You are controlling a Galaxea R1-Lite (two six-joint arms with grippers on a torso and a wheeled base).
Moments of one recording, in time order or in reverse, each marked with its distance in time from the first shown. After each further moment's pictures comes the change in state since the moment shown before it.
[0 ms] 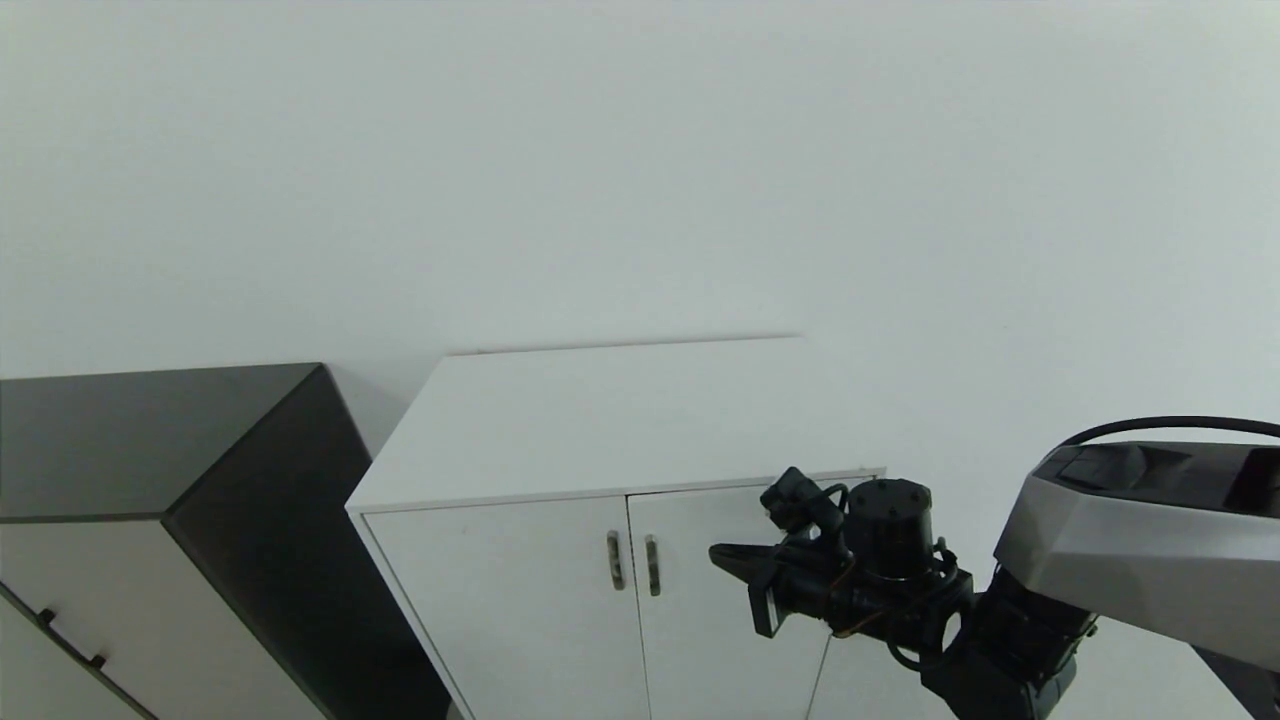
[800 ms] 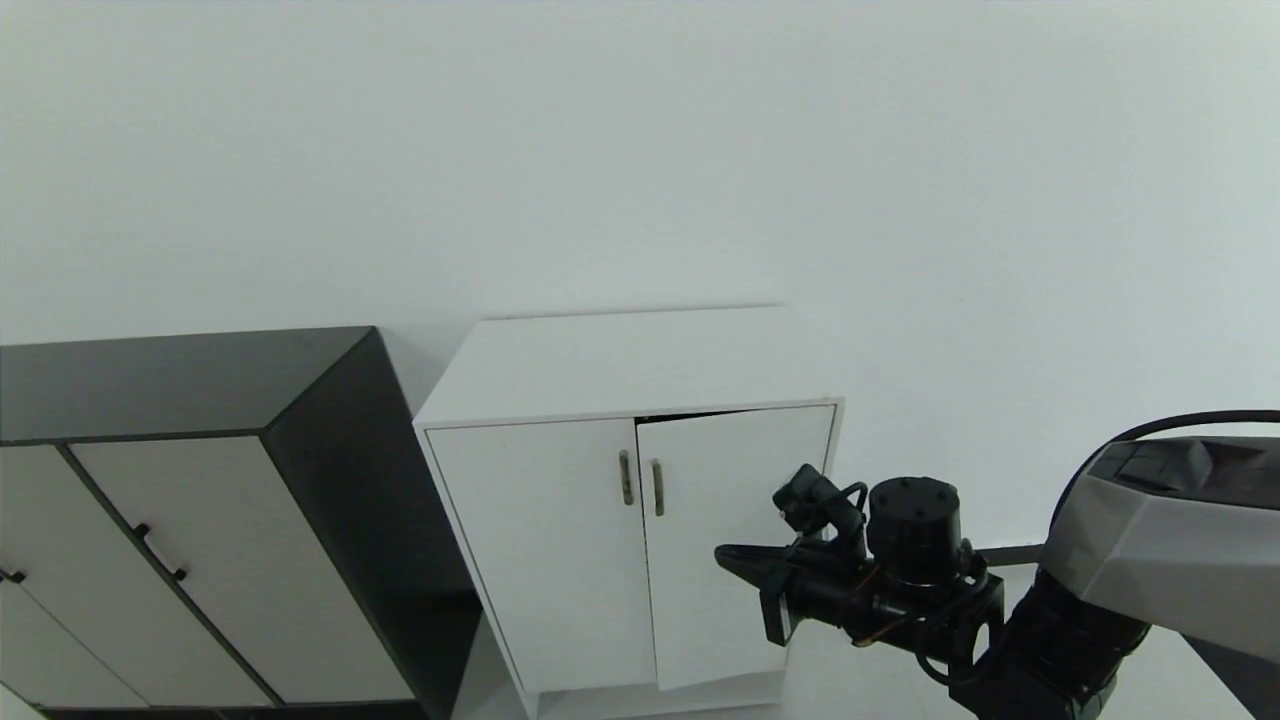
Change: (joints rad) left arm 0.000 0.000 -0.001 0.000 0.000 0.000; right arm 0.004 -0.082 0.080 -0.006 0.001 -0.002
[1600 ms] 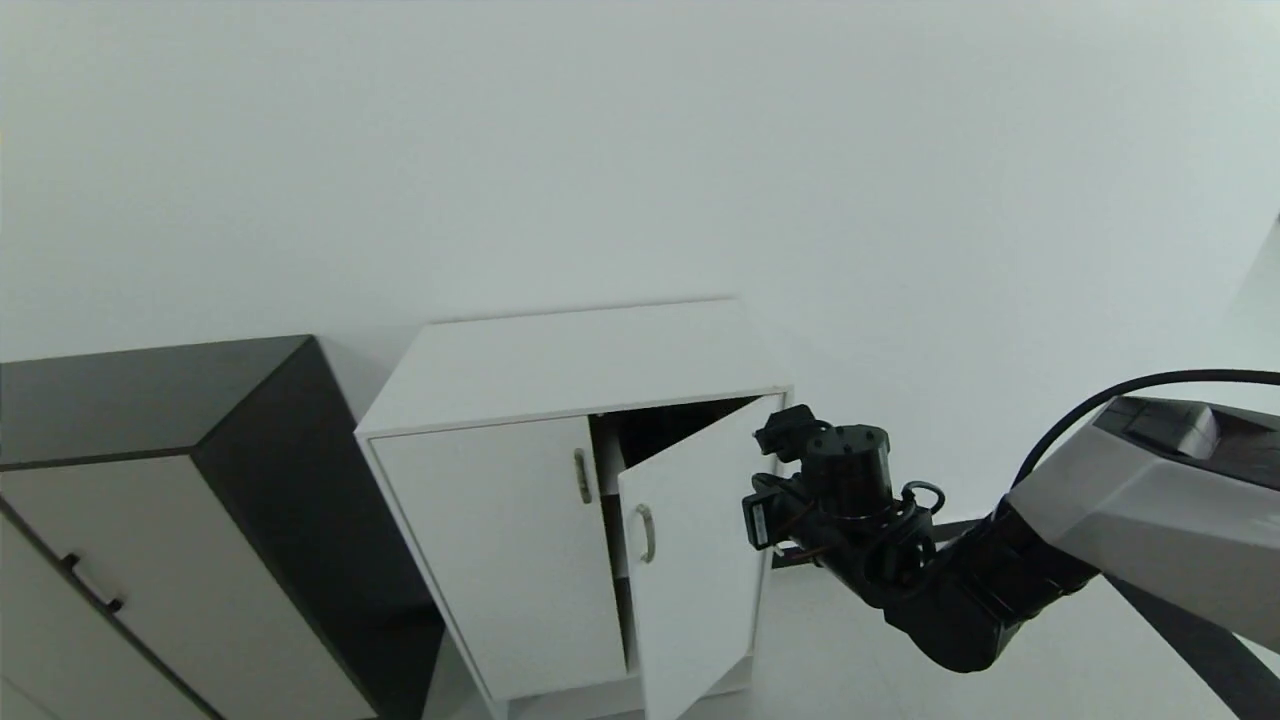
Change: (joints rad) left arm 0.000 0.000 0.000 0.000 0.002 -0.002; right arm 0.020 0.017 -0.308 0.360 -0.601 0.041
